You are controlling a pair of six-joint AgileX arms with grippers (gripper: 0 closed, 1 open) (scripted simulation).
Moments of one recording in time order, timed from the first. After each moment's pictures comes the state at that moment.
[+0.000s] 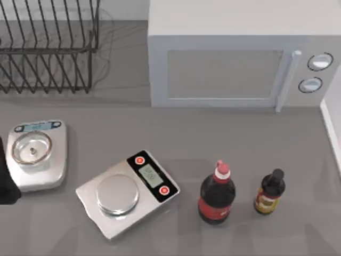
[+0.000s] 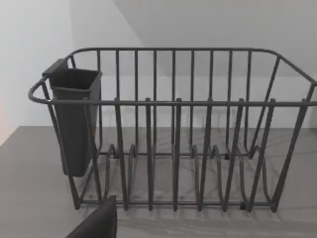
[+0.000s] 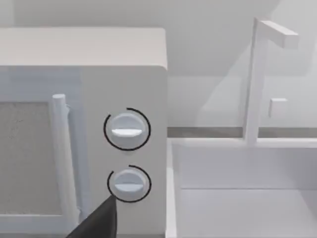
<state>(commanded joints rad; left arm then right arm) 0.00 0.00 0.00 0.00 0.00 0.00 0.00 0.00 0.00 0.00 0.00 0.00</state>
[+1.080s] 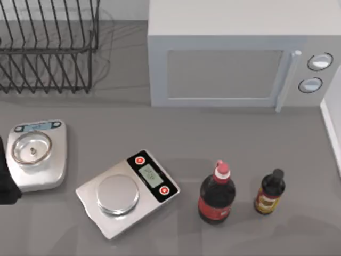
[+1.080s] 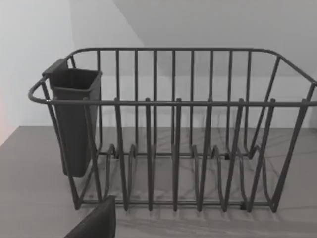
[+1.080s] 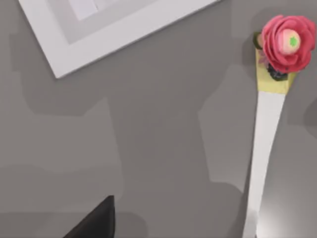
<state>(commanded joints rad) 0.00 0.00 0.00 0.00 0.00 0.00 -0.19 1.07 0.65 -0.86 0.00 0.27</state>
